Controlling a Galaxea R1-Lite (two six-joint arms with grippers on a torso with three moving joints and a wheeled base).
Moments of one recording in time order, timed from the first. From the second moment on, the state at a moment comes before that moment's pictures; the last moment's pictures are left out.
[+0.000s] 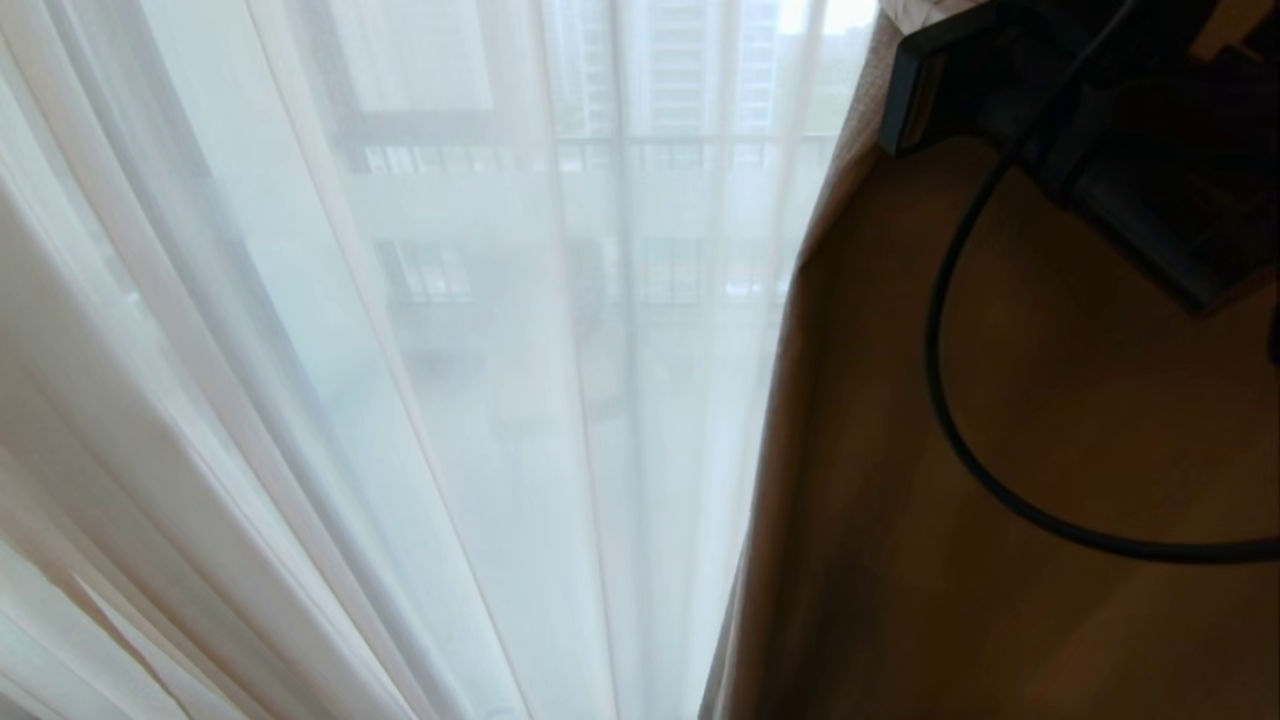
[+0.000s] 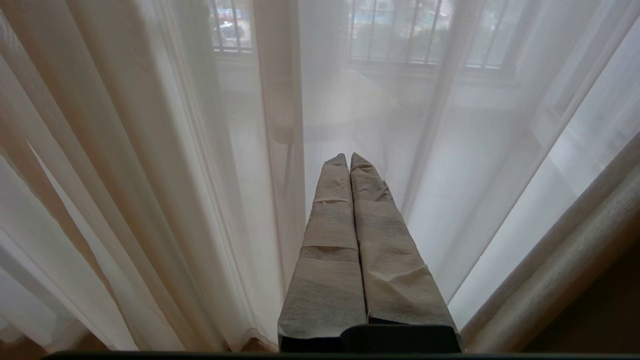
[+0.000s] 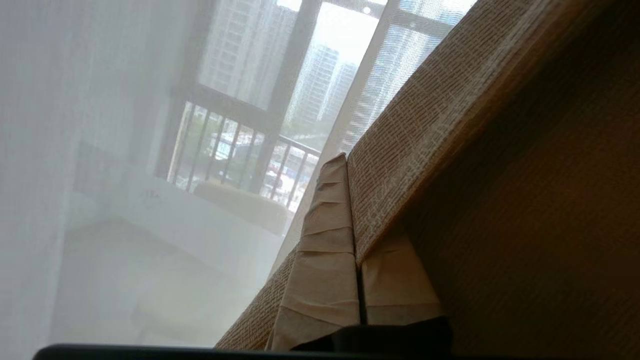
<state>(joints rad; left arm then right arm) 0.00 0.00 0.00 0.00 0.03 -0.05 0.71 1.61 -1.23 -0.87 -0.28 -0.52</state>
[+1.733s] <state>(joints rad) 0.00 0.00 0.00 0.00 0.03 -0.05 0.99 1.80 -1.38 -0.91 -0.28 -0.43</state>
